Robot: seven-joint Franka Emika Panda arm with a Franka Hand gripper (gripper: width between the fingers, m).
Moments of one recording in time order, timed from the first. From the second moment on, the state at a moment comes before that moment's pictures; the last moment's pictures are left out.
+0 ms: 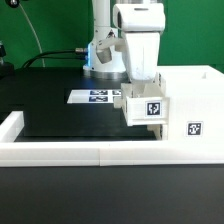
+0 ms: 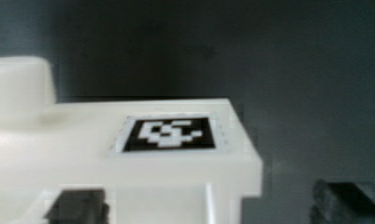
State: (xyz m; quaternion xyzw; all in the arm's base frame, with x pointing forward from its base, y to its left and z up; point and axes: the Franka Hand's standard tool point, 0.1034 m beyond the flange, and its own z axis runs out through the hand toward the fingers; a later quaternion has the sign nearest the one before) arm 0.530 0.013 0.071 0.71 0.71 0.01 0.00
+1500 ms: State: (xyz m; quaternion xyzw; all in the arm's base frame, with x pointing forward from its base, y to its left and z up) arm 0.525 -0.051 0.065 0.69 0.72 0.04 -0.06
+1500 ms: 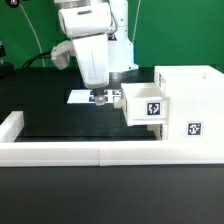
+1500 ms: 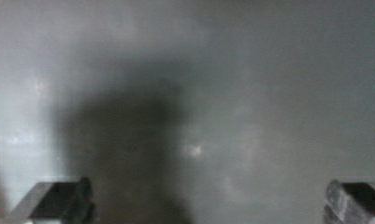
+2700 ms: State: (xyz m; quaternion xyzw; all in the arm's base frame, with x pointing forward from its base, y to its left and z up) arm 0.531 0.020 0.062 0.73 0.68 0.04 -0.07
